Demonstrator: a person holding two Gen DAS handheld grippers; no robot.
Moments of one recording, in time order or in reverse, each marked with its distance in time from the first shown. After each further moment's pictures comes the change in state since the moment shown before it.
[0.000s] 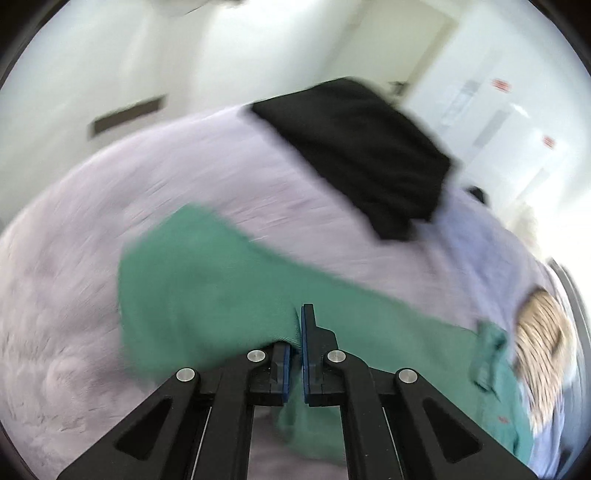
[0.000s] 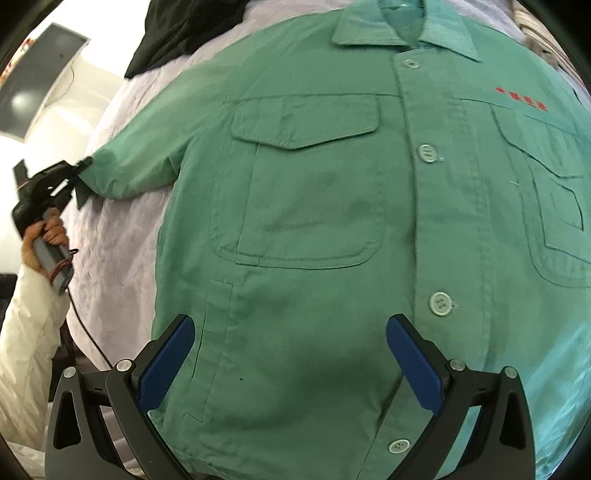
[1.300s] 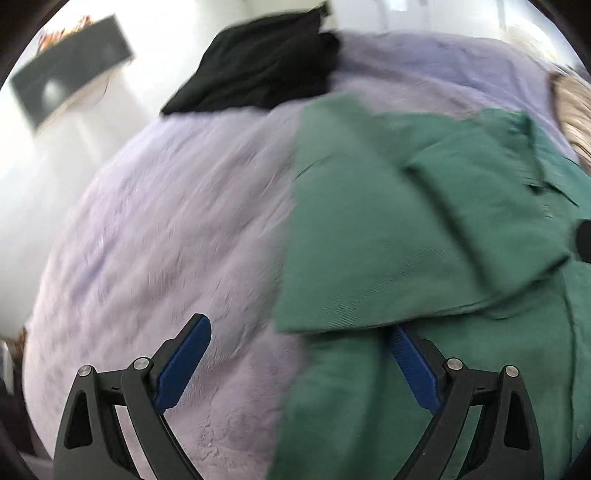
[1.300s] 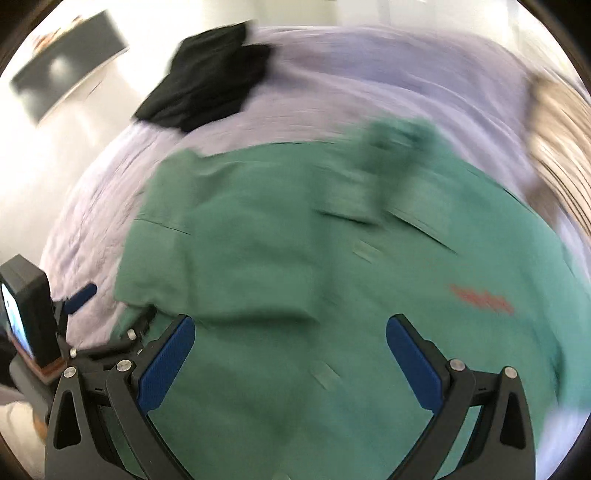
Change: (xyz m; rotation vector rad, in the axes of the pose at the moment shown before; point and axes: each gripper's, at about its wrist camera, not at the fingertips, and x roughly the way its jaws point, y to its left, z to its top) left arm 0.045 -0.163 -0.180 0.456 0.166 0.413; right arm -0.012 -0.013 0.125 -0.311 -0.267 -0.126
